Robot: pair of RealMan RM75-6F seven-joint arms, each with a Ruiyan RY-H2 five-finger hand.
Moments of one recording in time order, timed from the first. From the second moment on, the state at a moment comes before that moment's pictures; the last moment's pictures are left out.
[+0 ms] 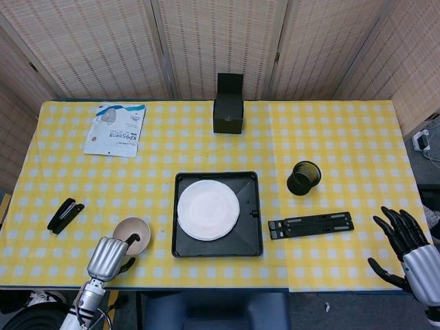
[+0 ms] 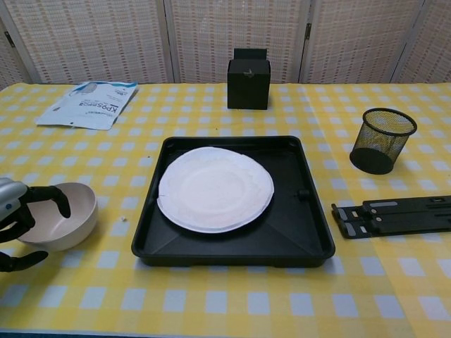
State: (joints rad) left arm -0.28 -1.56 0.07 -1.51 1.49 1.36 0.44; right arm 0.00 -1.07 -0.04 -1.48 -1.83 1.77 0.26
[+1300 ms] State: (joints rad) left arm -0.43 -1.68 -0.10 -1.47 1.59 1.31 0.45; right arm 0.01 -1.07 -0.04 -1.48 -1.81 1.76 0.28
